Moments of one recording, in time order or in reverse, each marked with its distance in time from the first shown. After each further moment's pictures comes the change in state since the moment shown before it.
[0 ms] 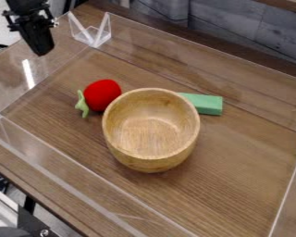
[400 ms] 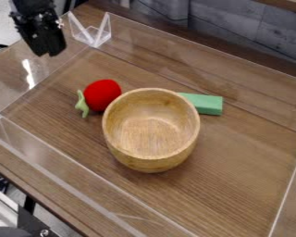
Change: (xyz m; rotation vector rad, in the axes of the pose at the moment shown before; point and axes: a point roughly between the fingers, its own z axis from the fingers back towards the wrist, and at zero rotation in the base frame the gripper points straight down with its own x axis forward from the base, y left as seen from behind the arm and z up) arm 0.009 -0.005 -0.010 -0.026 0.033 -0.016
